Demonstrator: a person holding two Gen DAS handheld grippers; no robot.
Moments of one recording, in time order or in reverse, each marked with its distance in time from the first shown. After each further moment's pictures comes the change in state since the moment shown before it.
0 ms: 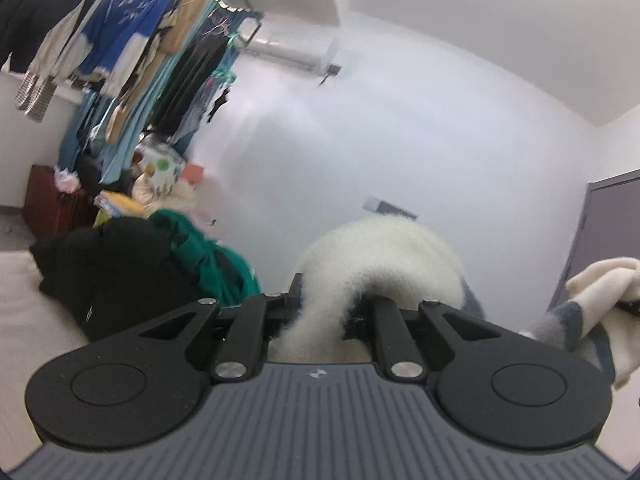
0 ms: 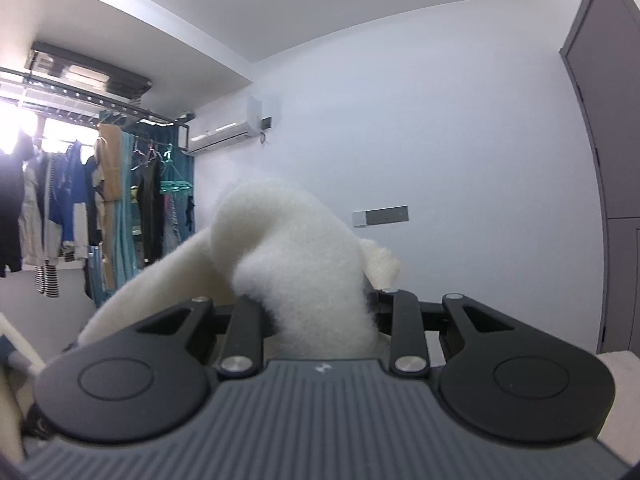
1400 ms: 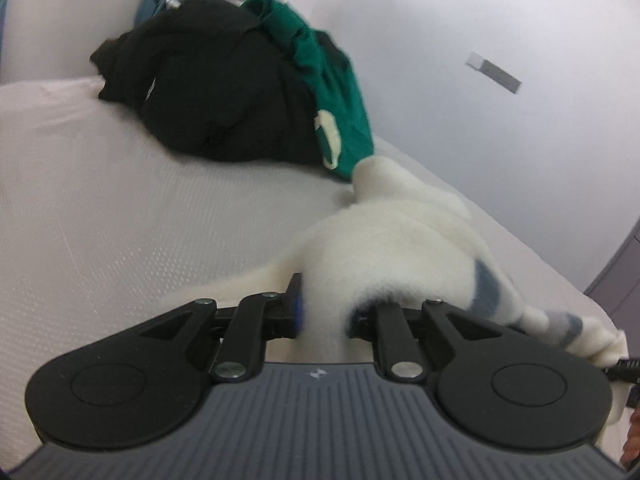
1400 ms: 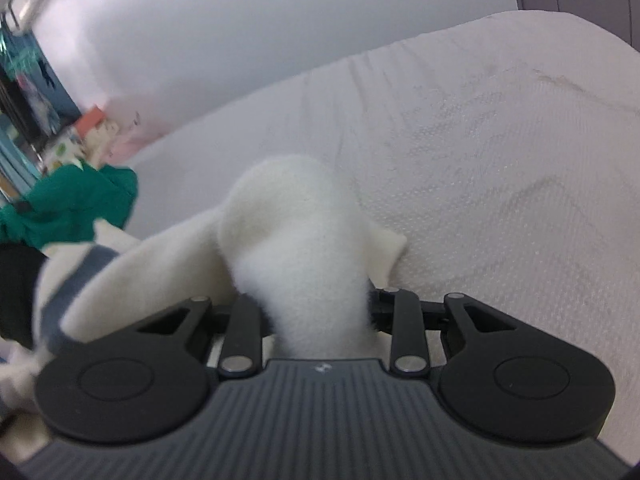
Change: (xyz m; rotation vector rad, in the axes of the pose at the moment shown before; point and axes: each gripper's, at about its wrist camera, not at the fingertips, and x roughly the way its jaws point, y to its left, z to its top) left arm 0.091 0.060 -0.212 -0.093 0.426 0.307; right arm 0.070 -0.058 -0.271 0.398 0.753 -0.294
